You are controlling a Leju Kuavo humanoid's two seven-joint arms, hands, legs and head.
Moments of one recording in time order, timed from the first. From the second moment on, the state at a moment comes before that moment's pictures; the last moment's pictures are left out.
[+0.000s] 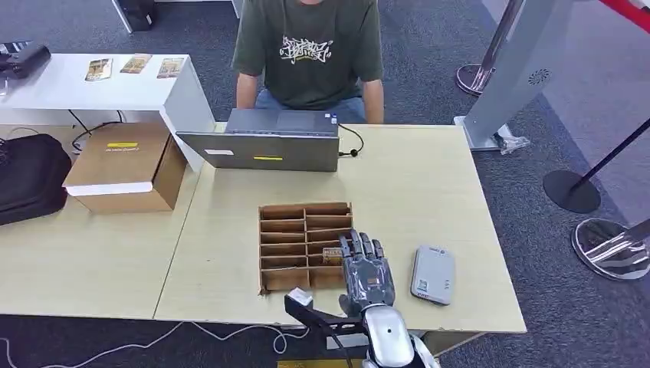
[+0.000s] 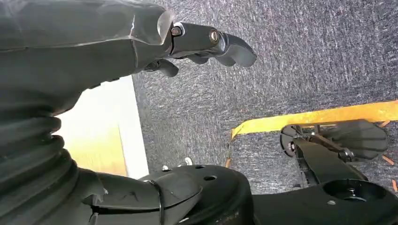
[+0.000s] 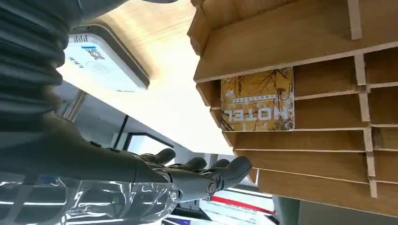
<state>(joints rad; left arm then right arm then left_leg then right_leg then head) -0.11 -0.25 0.93 -0.21 -1.02 0.12 0.11 -0.02 0.11 0.48 -1.47 1.50 0.09 0.30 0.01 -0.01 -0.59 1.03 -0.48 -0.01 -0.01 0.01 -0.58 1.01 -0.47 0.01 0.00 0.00</state>
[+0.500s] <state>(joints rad) -0.11 -0.25 0.93 -0.21 -1.02 0.12 0.12 -0.01 0.11 0.48 -1.51 1.50 0.12 0.33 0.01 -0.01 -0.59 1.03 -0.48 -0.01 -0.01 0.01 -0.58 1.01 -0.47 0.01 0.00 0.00</state>
